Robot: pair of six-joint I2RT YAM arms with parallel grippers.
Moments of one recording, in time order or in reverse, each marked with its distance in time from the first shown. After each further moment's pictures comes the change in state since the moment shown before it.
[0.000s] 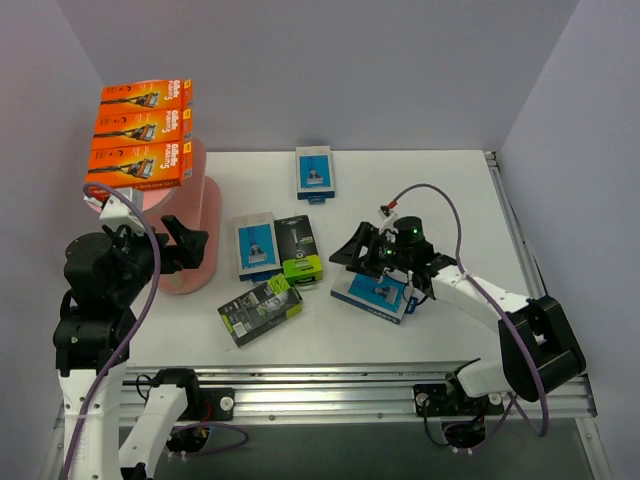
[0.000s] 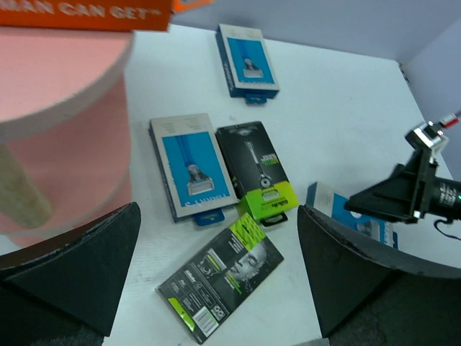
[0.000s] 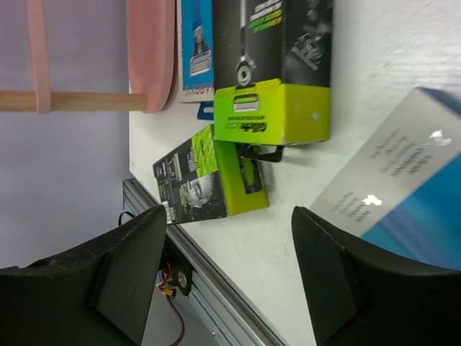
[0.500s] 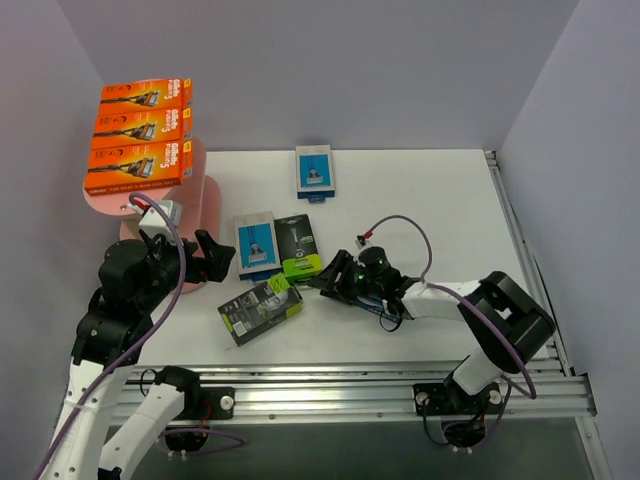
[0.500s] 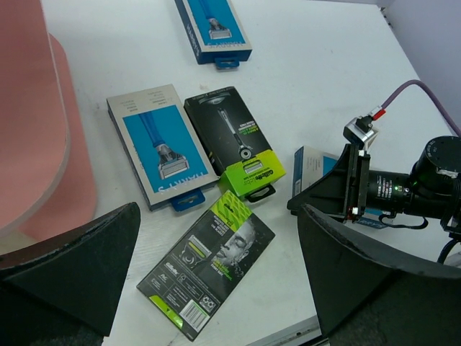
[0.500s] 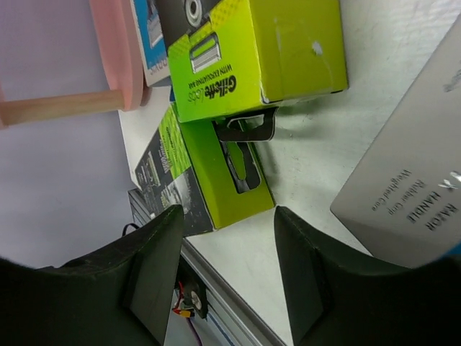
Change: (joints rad) left arm -0.269 -0.040 -0.173 0.096 -0.080 0.000; right arm 0.258 0.160 -0.143 0.314 0.229 0.294
